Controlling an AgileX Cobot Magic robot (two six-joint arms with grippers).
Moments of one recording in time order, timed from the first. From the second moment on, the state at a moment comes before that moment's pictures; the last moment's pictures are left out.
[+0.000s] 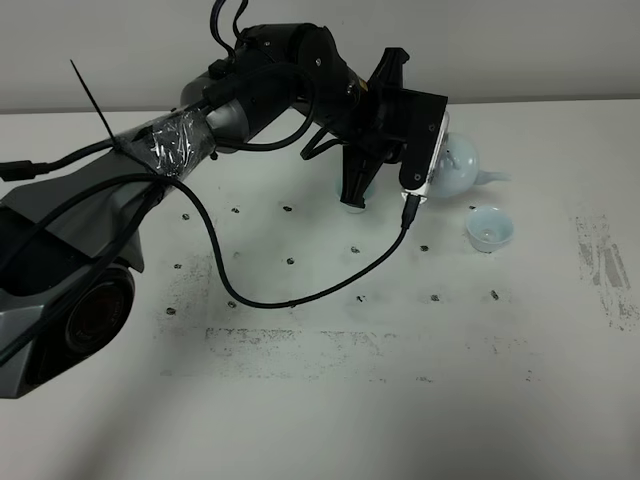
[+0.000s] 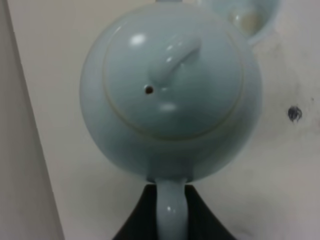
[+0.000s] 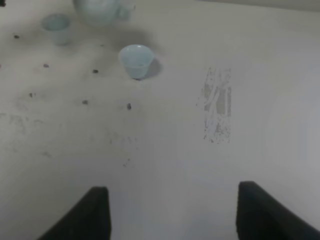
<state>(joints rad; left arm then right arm) -0.58 2.43 -2.22 -0.33 0.75 1.65 0.01 -0.01 -0.52 0.08 1.12 -0.13</state>
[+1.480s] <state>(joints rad) -0.61 2.48 -2.22 -0.24 0.69 1.84 0.01 -0.01 -0.52 0.08 1.12 -0.13</state>
